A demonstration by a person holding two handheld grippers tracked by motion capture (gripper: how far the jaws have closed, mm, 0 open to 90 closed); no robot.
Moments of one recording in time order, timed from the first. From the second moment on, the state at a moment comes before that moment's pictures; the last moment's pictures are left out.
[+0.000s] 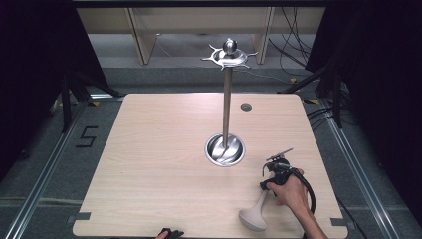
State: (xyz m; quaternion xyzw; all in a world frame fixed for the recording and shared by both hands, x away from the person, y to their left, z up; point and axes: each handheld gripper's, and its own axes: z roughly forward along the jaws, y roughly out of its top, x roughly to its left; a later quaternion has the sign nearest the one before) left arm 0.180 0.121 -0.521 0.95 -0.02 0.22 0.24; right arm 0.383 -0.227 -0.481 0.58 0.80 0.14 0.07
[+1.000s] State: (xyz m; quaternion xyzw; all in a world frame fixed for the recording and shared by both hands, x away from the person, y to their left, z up) left arm 0.178 0.121 -0.519 0.95 -0.03 0.21 0.24; right arm 0.392 -0.200 -0.477 0.52 0.83 0.21 0.02
